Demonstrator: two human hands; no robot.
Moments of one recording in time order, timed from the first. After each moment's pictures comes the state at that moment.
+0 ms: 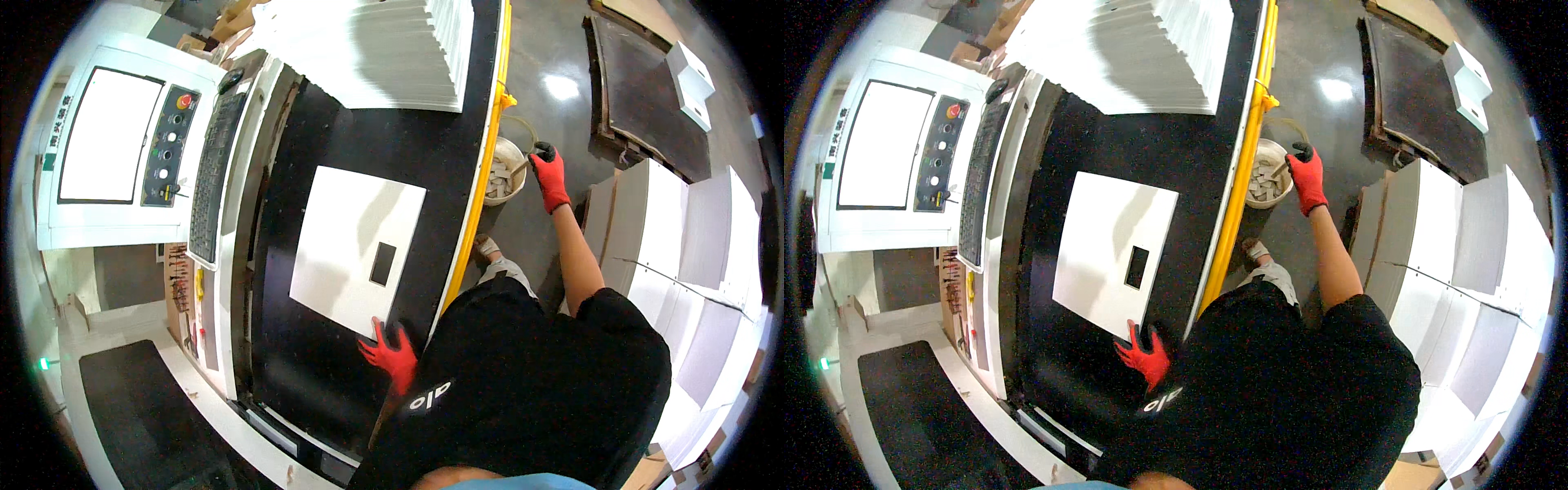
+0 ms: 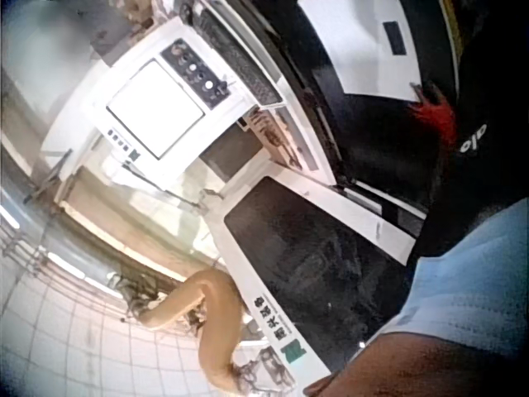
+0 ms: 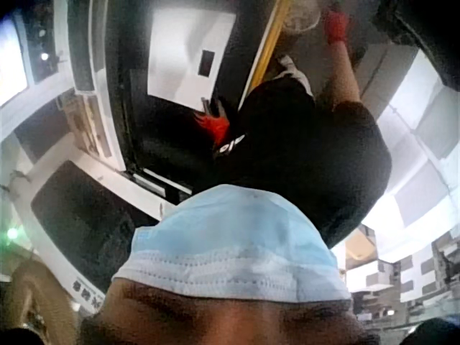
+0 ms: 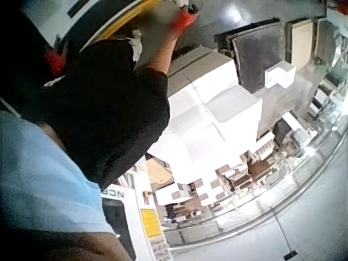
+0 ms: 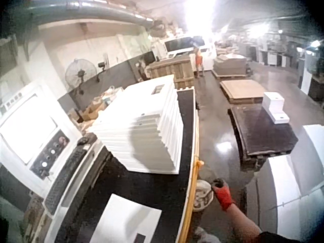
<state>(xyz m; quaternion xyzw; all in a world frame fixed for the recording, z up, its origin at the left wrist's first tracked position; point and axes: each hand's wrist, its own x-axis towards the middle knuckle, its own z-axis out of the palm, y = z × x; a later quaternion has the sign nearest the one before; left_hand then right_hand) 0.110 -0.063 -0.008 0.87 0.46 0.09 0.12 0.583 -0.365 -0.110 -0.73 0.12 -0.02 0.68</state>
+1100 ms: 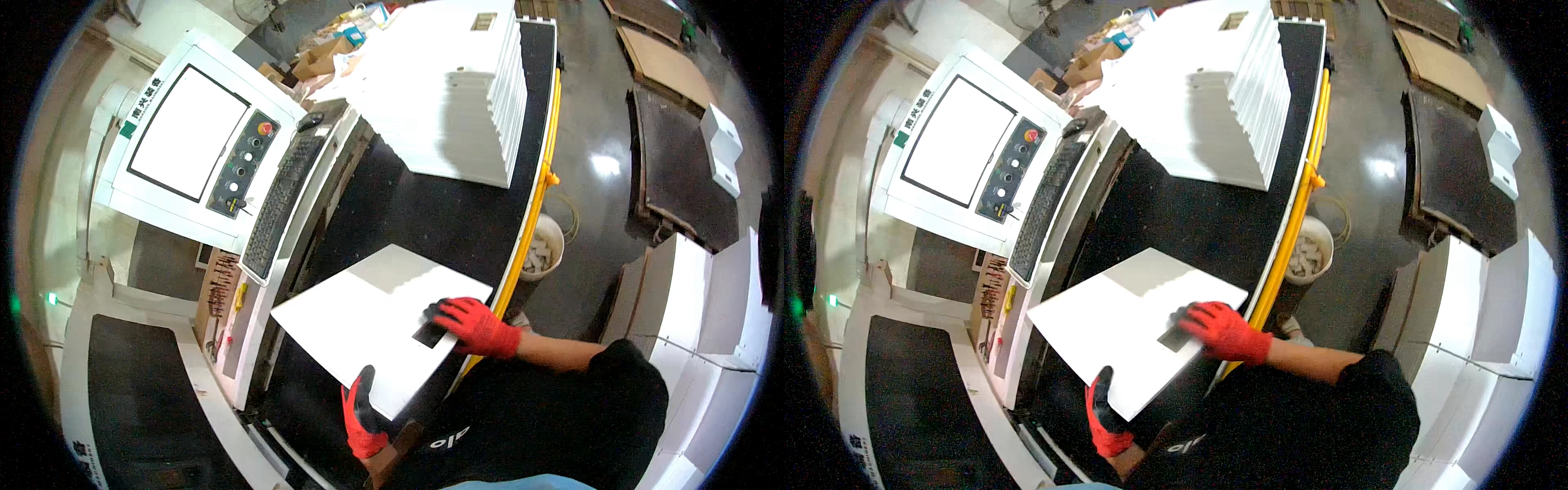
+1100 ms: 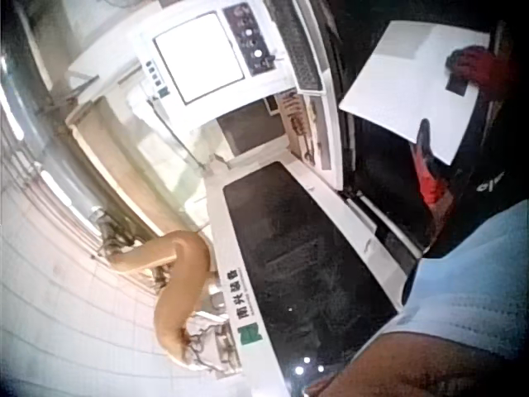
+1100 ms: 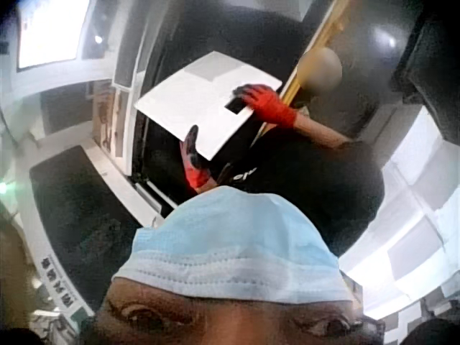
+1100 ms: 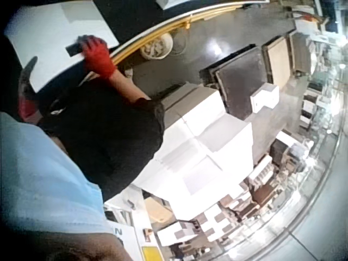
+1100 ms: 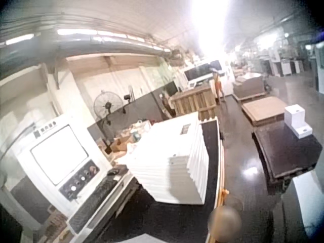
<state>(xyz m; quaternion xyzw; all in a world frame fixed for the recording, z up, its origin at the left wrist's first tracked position) 0.152 -0.049 0.209 0.57 0.42 0.31 0.64 0.382 -0.202 0.067 -0.70 -0.63 -0.04 0.33</state>
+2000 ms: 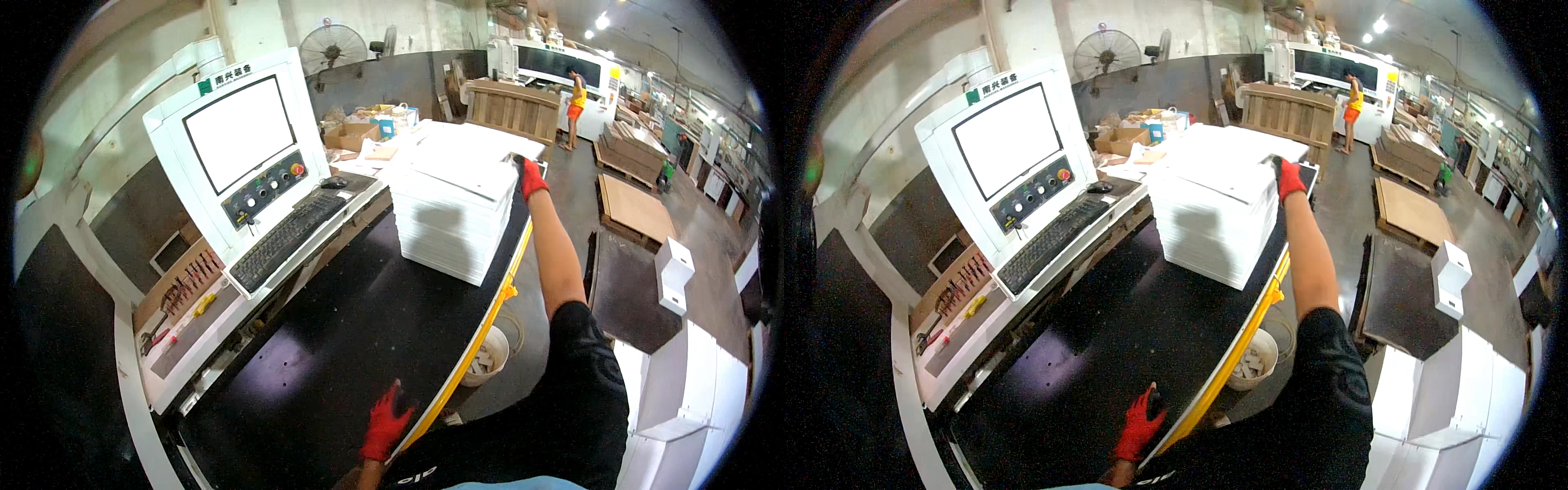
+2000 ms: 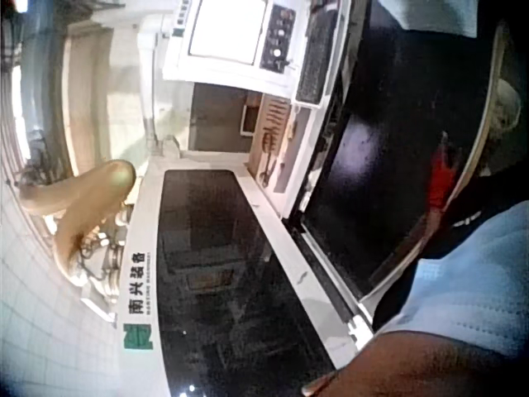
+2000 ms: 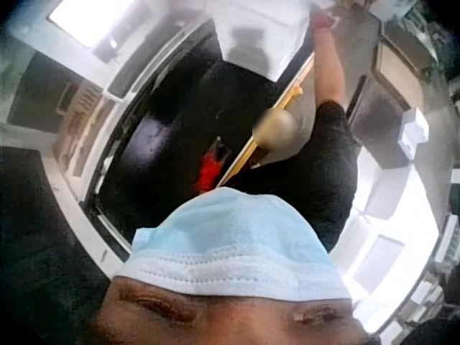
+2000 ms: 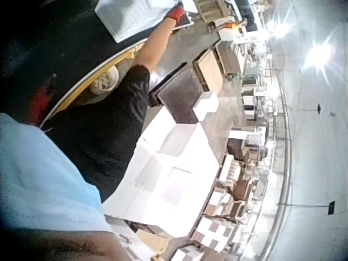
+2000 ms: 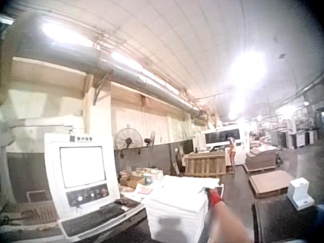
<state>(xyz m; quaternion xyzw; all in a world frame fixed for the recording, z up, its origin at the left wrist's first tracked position) 0.160 -0.057 0.063 0.89 0.22 0.06 0.40 0.944 -0.217 0.235 -0.49 -0.14 0.00 0.86</state>
